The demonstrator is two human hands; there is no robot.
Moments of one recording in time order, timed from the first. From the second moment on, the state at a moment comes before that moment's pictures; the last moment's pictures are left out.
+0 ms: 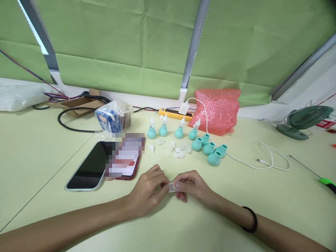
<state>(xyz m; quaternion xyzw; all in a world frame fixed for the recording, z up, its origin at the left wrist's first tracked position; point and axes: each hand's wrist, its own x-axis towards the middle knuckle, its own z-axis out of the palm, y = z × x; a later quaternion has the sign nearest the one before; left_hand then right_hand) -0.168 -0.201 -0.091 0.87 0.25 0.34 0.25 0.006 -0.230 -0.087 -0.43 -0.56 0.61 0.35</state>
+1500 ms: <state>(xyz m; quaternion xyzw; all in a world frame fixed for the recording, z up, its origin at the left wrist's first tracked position) -0.170 -0.195 -0.091 0.83 0.28 0.33 0.36 0.010 -0.159 -0.069 -0.54 -0.83 -0.15 0.11</state>
